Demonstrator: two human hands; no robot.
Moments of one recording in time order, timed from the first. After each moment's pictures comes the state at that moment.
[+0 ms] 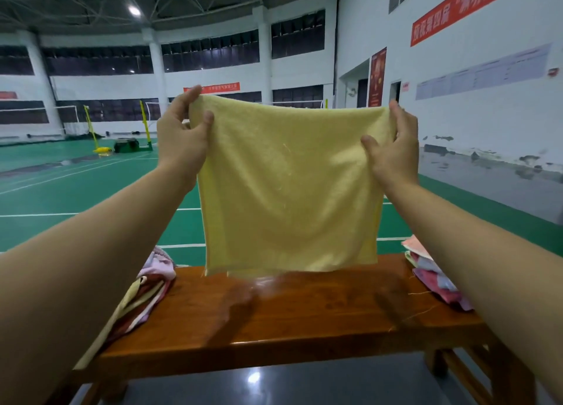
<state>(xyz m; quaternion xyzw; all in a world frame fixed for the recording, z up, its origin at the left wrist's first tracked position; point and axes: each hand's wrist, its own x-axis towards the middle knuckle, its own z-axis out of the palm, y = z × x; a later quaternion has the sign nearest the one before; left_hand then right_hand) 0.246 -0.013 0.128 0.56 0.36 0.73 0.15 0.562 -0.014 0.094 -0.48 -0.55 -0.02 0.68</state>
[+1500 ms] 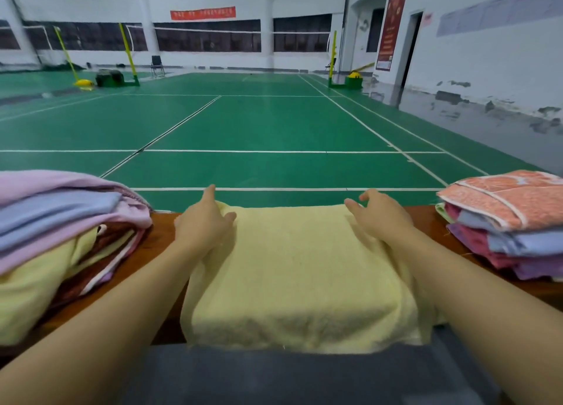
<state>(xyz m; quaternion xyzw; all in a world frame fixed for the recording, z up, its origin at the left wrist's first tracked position) 0.239 0.069 -0.124 0.63 0.74 0.22 0.09 0.560 0.066 -0.123 -0.78 -0.58 0.07 0.20</state>
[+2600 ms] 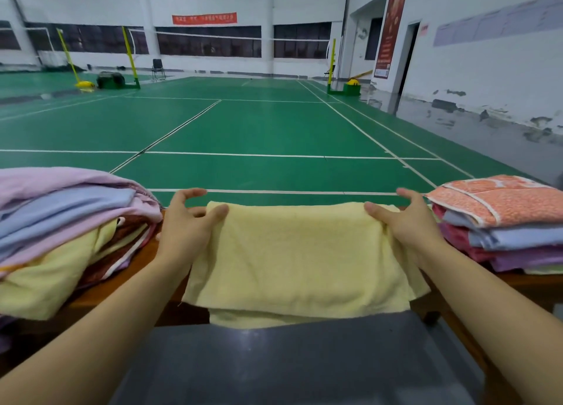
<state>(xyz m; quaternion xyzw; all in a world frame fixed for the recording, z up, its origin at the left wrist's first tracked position) 0.219 -0.009 -0.107 0.50 0.60 0.54 0.30 0.576 -0.016 -0.100 -0.70 -0.45 0.24 0.50</state>
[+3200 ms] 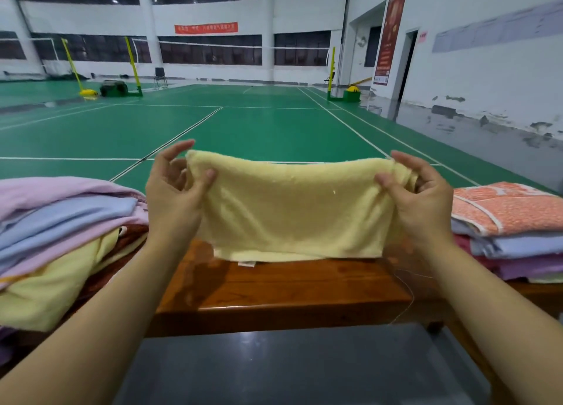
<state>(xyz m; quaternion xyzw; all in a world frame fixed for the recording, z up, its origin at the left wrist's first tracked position) 0.222 -0.006 -0.060 0.54 0.39 0.71 0.23 0.561 -0.021 -0.064 -0.49 -0.52 0.14 0.69</state>
